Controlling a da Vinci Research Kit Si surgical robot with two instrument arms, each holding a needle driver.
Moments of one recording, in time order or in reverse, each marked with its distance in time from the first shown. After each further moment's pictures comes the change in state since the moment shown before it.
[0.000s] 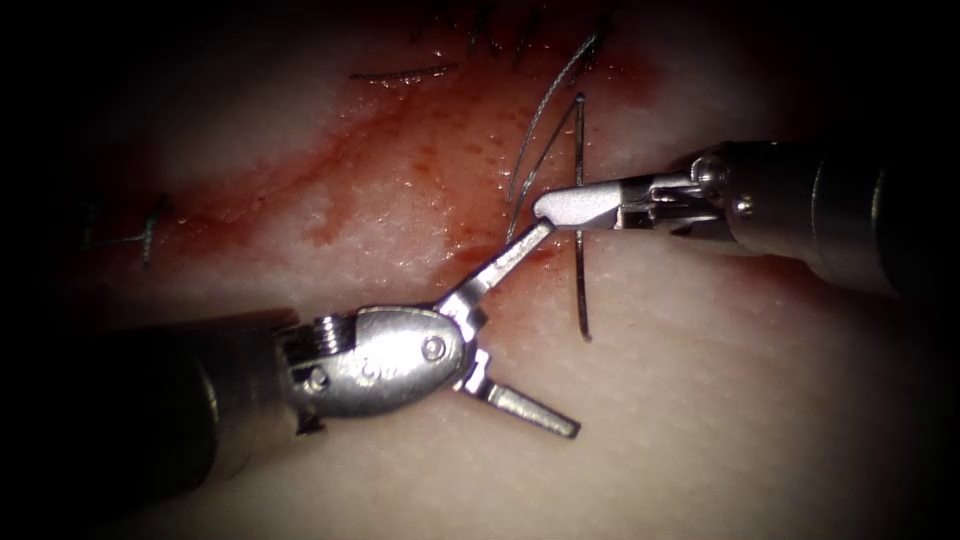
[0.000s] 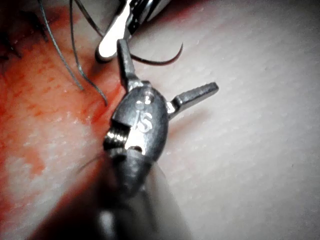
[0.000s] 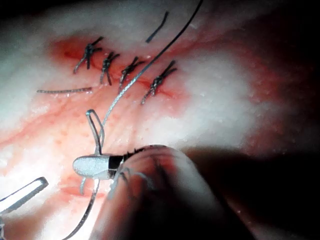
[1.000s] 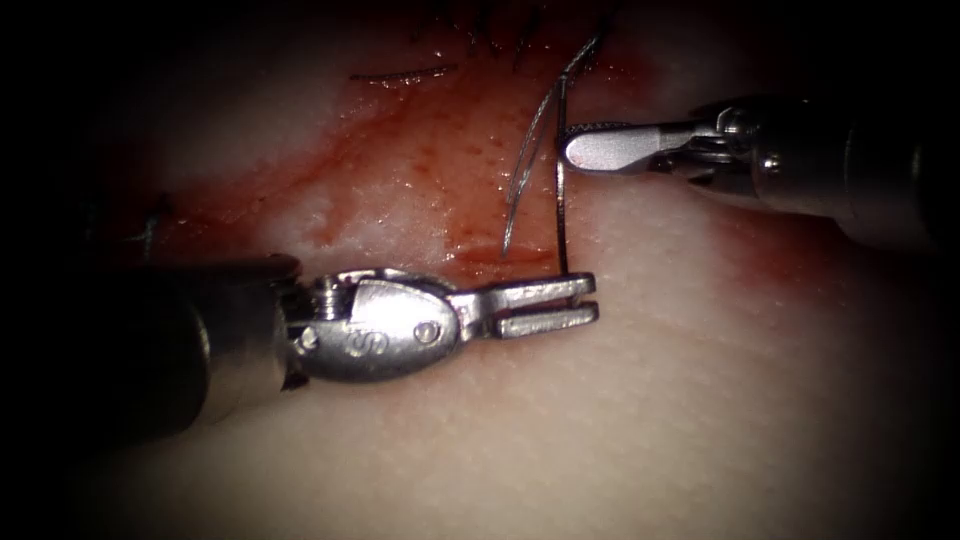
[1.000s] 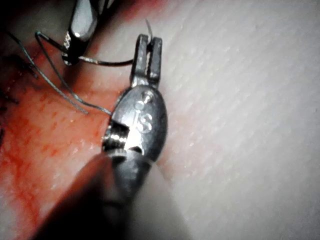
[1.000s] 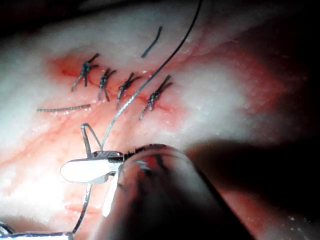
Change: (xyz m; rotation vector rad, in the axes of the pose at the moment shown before) right arm 0.001 -0.001 0.000 0.149 0.011 0.136; left arm -0.001 0.000 0.001 0.033 0.006 0.327
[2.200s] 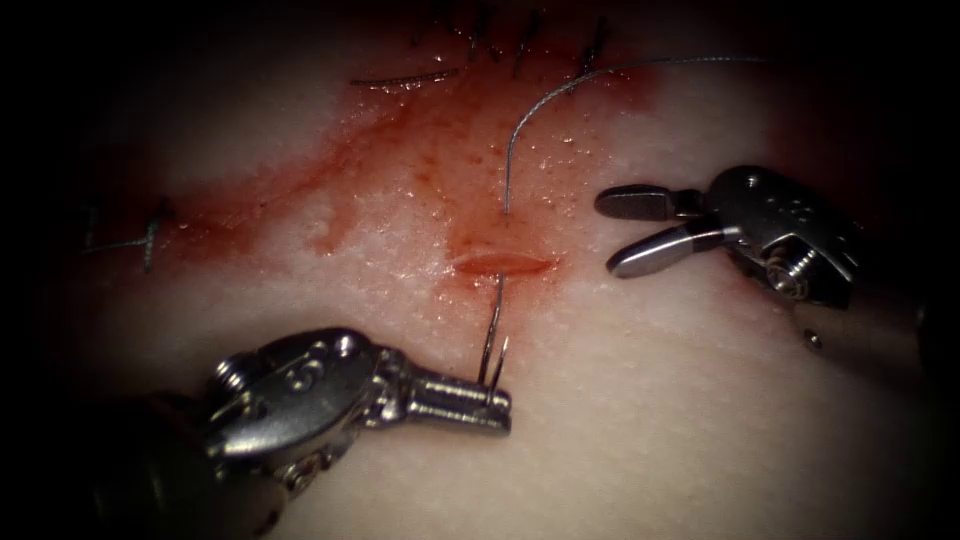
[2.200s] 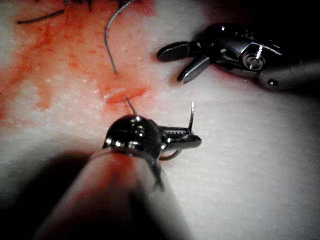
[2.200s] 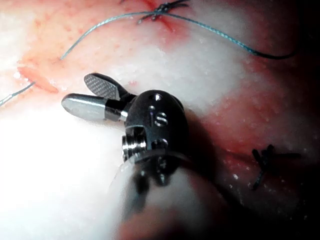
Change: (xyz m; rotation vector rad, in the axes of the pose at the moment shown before) right arm -0.002 0.005 -0.005 0.033 -0.180 -0.767; left arm 0.003 0.002 -0.006 -0.387 -0.029 -1.064
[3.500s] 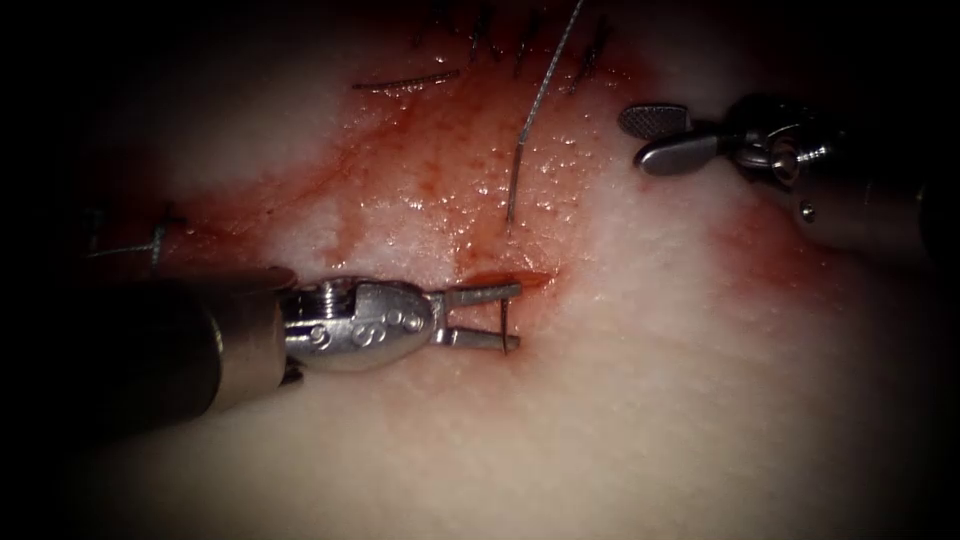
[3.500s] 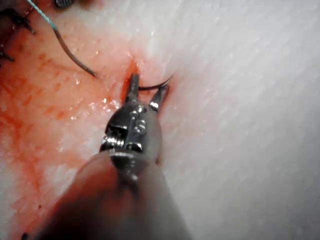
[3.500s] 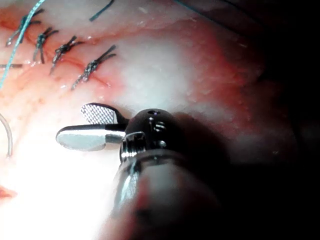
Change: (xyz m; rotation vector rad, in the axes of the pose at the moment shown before) right arm 0.001 0.007 -0.001 -0.021 0.165 0.312; left arm -0.006 -0.012 0.003 0.330 -0.365 0.990
